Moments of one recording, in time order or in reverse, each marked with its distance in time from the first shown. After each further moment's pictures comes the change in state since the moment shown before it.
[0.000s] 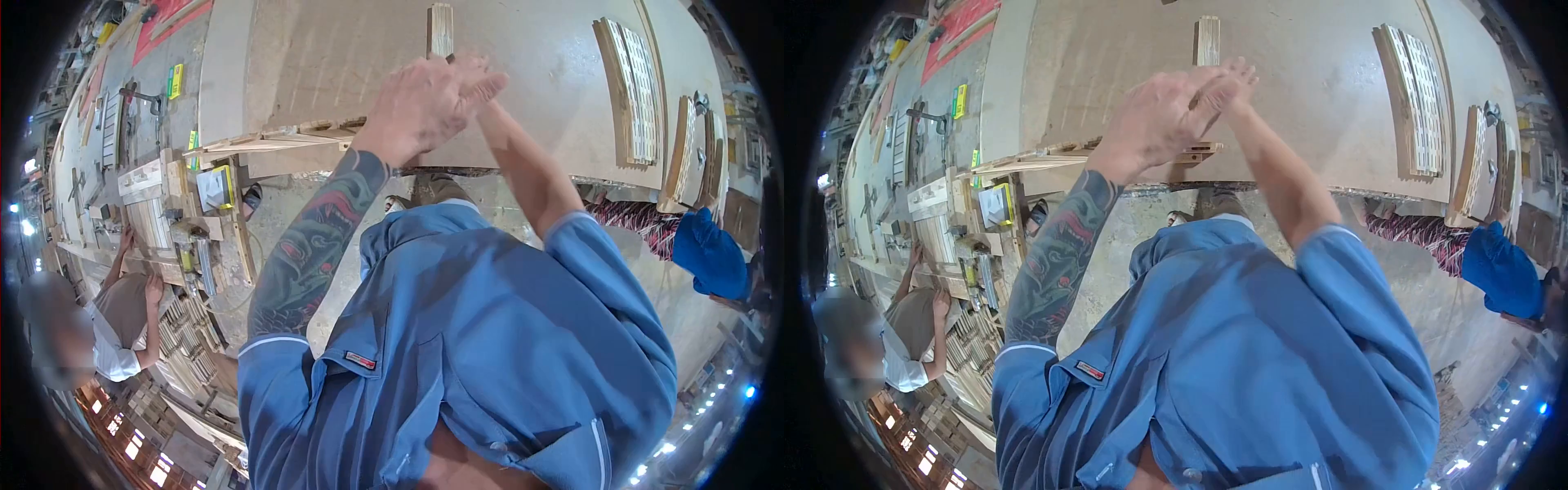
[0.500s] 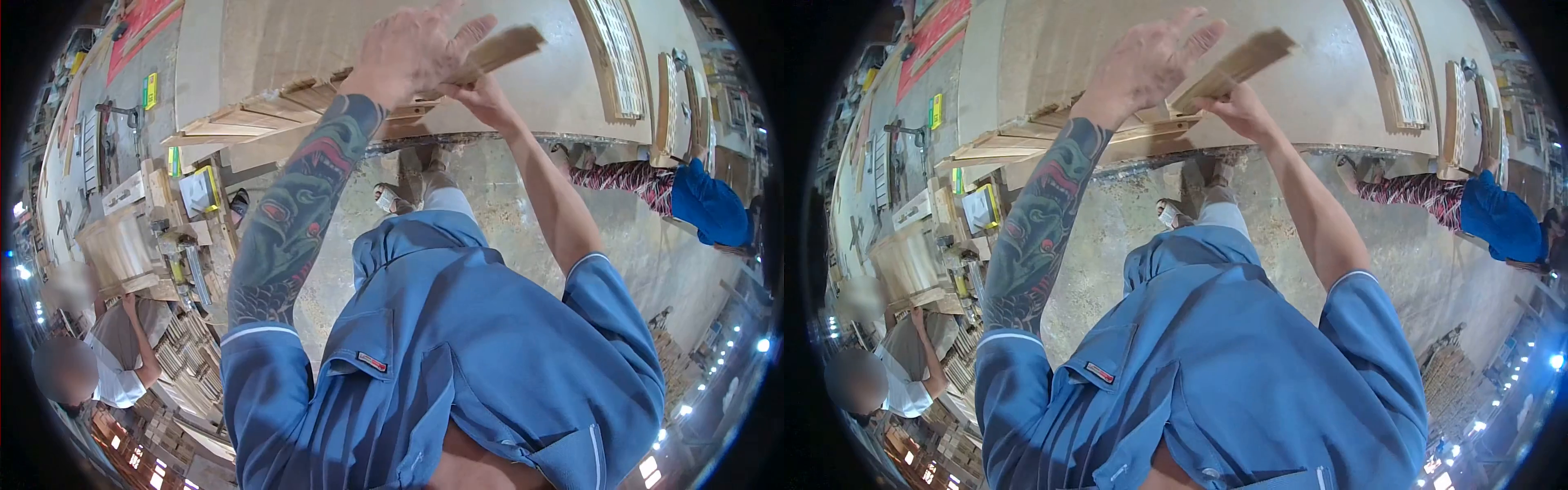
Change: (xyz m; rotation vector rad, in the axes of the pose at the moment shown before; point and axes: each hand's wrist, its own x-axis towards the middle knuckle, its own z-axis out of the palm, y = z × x) left_hand 0.002 -0.009 0.013 0.060 0.035 0.051; right_hand -0.138 -0.088 -0.030 0.090 0.046 -0.035
